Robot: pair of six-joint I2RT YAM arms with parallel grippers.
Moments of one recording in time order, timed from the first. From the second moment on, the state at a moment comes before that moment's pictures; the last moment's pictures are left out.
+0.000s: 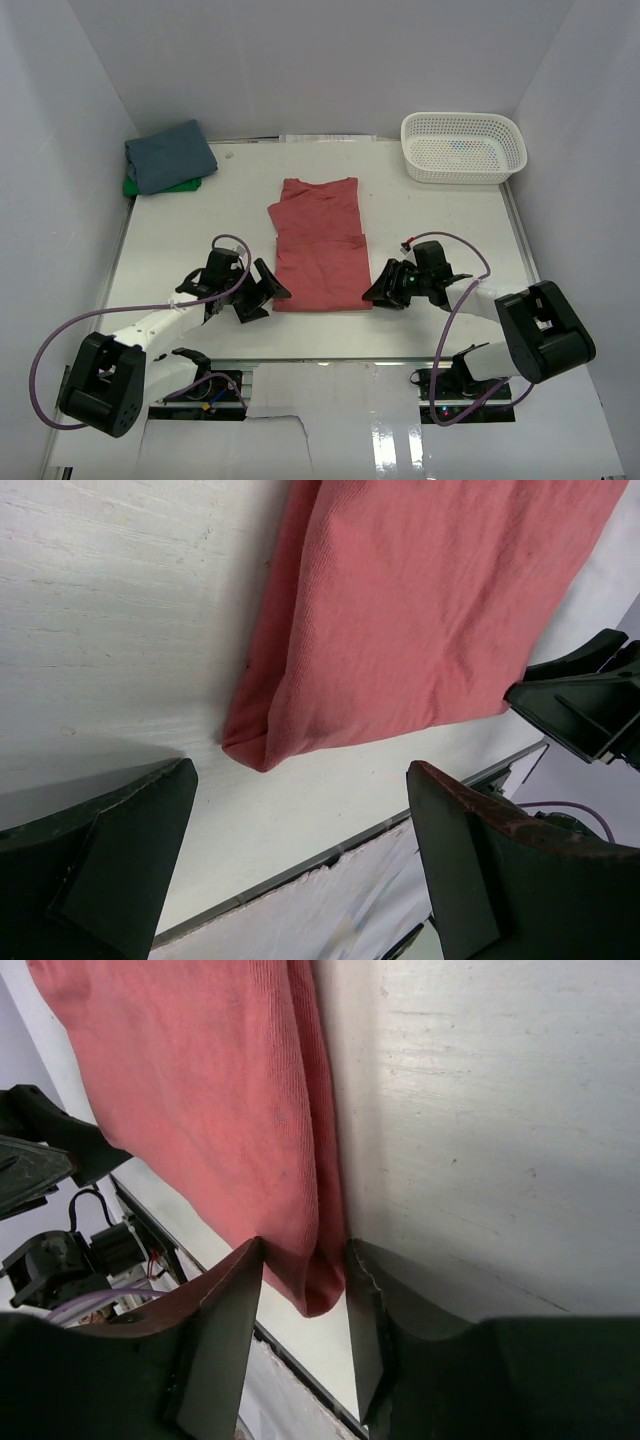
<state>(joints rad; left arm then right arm) -0.37 1.10 0.41 -0.22 0.36 -0.93 0.41 1.38 0.39 0.13 -0.58 0.81</state>
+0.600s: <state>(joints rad) -0.34 1.10 0.37 -0.14 0.43 -0.93 0.41 1.43 0.37 0.20 -0.58 0.83</state>
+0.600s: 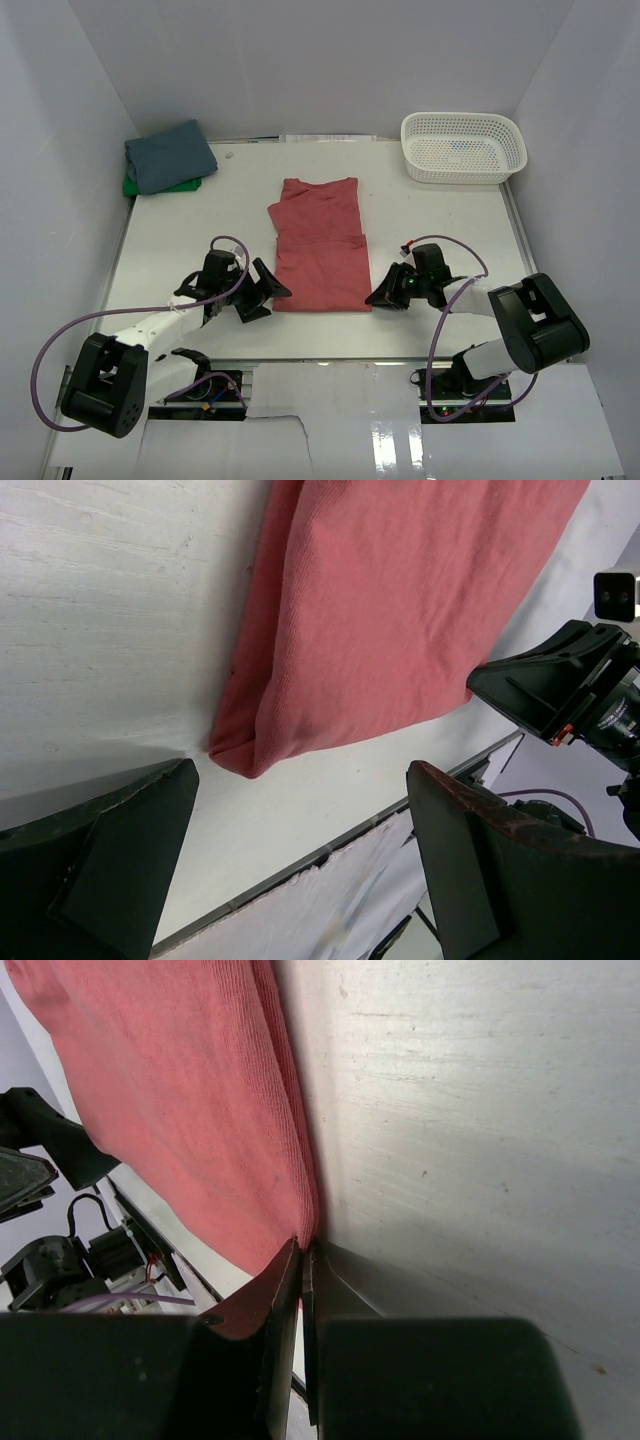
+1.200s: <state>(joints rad) -0.33 1.18 0.27 0.04 0.50 -0.98 0.41 1.42 0.37 0.18 -0.58 0.83</state>
